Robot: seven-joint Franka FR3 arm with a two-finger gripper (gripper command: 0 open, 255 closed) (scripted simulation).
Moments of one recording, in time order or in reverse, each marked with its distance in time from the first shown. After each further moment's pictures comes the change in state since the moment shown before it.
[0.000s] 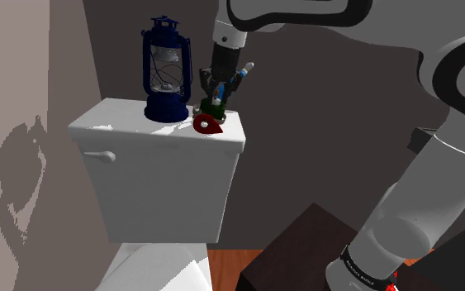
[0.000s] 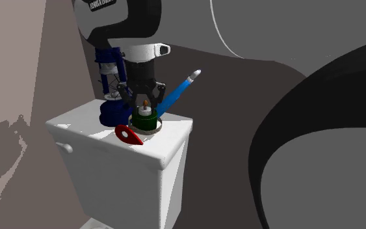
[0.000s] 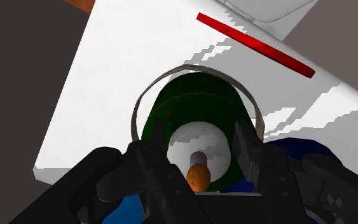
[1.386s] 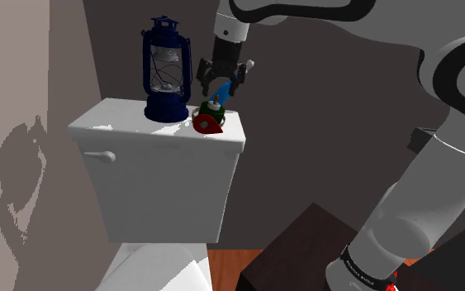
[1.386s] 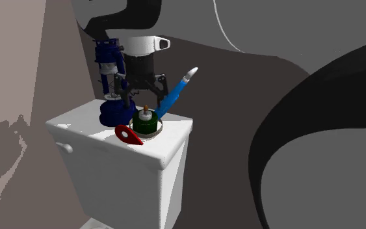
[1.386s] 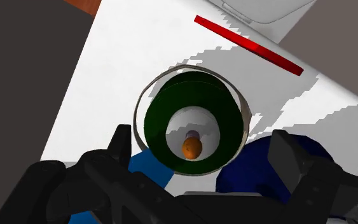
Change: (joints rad) arm 0.001 0.000 0.001 0.040 0.001 -0.042 -0.002
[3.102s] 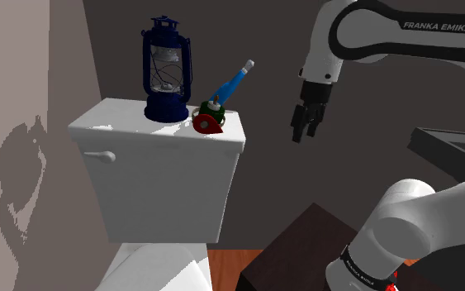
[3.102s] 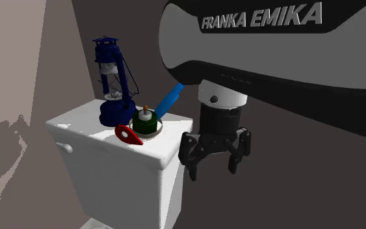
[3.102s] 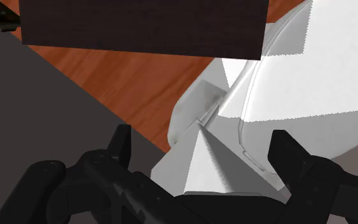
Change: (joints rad) arm 0.000 -0.699 -0.248 -0.738 0.098 -0.186 -0.499
